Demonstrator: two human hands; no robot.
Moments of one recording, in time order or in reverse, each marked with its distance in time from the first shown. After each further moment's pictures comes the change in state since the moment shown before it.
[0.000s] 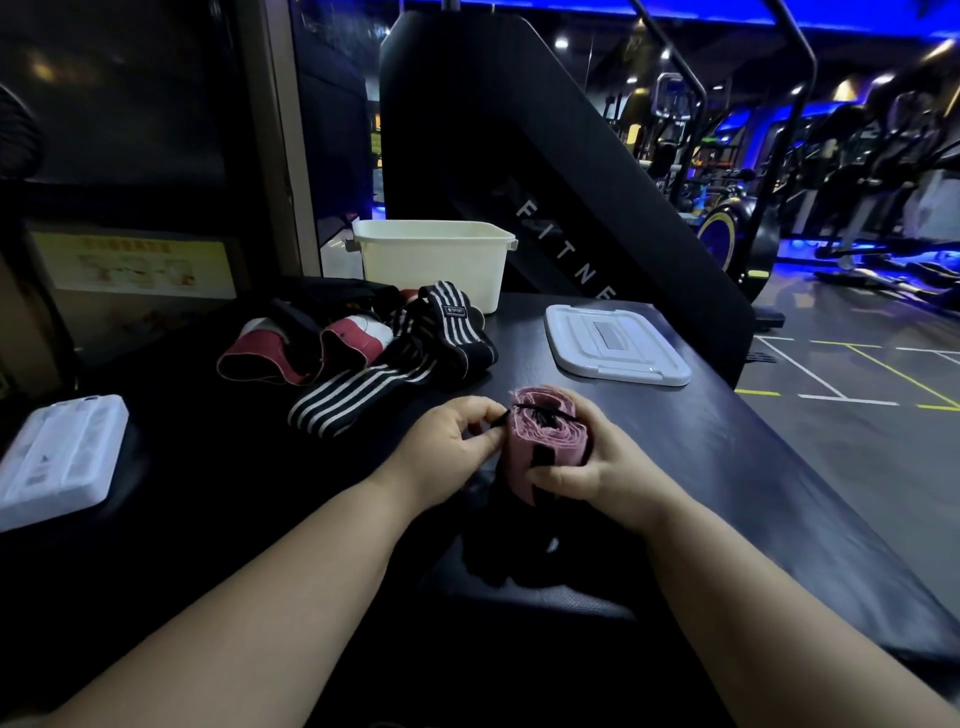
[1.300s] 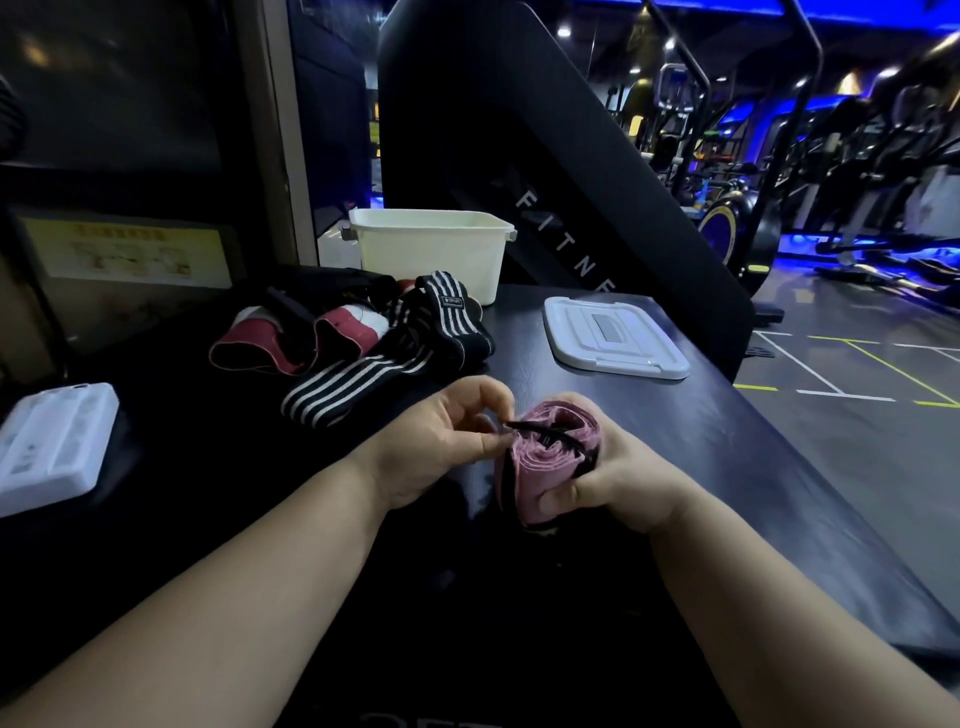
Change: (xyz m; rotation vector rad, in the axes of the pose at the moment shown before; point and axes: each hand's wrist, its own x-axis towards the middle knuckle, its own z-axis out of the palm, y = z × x) left_hand -0.009 0.016 -0.010 -0.509 -0.266 0.005; right_hand -0.006 -0.005 -0.011 0.294 -0.281 0.018
